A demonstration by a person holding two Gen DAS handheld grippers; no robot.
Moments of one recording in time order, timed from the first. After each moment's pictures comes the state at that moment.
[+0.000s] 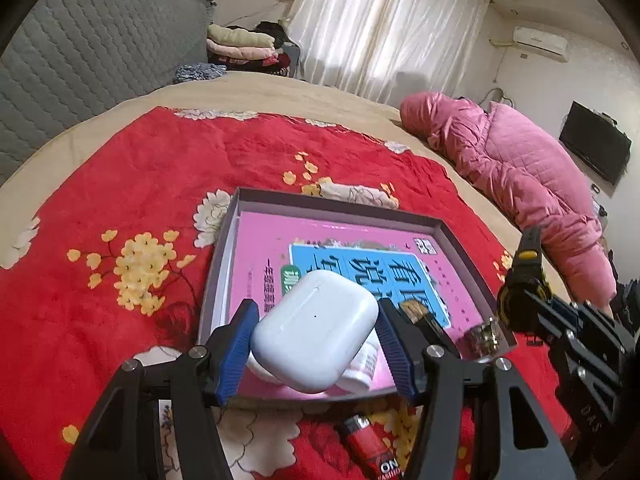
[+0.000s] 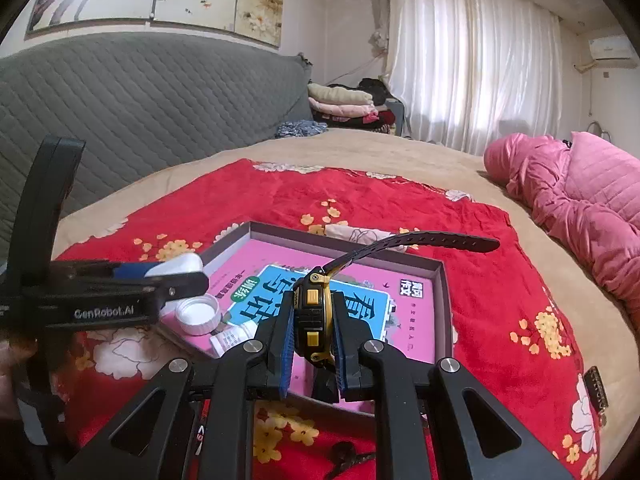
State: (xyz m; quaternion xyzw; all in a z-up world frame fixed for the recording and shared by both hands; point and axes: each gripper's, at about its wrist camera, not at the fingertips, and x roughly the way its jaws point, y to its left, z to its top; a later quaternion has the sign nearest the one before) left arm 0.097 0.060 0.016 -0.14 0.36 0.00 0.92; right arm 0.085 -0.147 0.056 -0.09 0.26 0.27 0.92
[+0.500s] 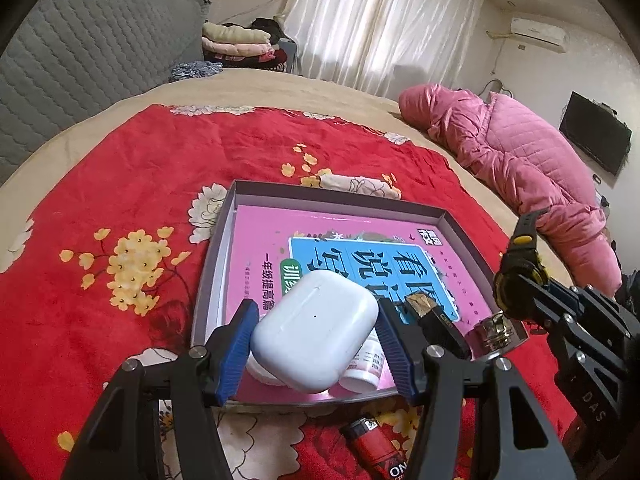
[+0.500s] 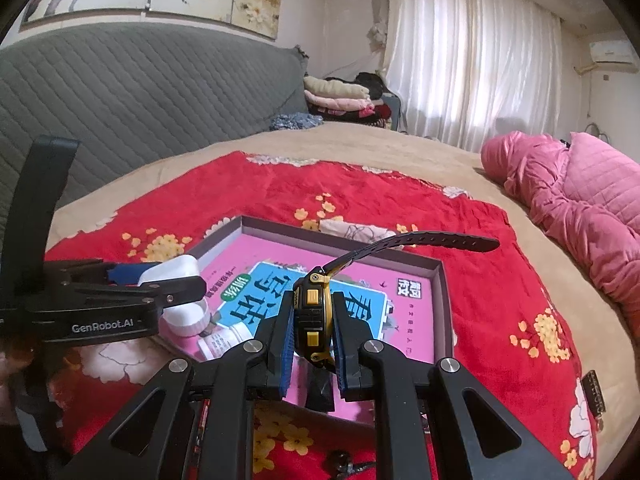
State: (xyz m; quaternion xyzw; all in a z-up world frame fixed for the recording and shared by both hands) left arm 0.102 0.053 0.004 -0.13 0.37 -0.01 0.92; right arm 0.100 -0.138 0.048 -0.11 0.27 0.26 0.92
